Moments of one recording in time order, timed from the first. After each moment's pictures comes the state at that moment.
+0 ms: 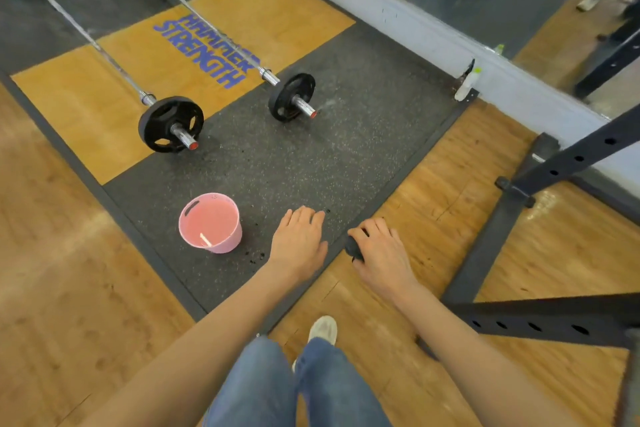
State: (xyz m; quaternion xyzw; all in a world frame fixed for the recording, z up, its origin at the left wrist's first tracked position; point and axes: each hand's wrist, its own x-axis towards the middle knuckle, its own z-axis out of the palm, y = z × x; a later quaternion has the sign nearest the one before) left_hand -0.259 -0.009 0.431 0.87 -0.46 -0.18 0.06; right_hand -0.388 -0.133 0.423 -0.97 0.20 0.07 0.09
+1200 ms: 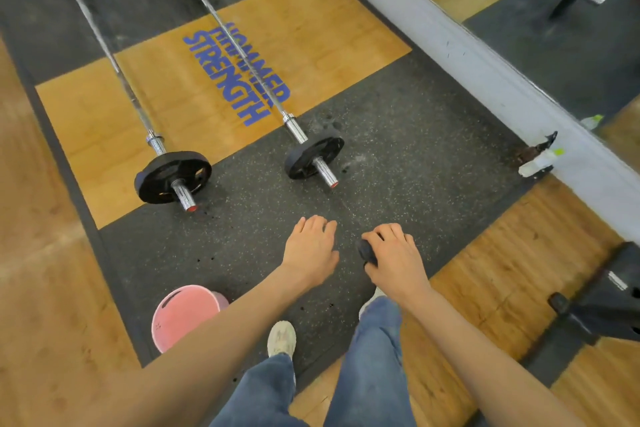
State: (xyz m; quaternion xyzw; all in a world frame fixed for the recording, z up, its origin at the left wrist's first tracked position) left_hand 0.084 -0.327 0.418 0.89 -0.38 -0.25 0.03; right_hand -0.019 -0.470 0.429 -0.97 0.14 0.16 0.13
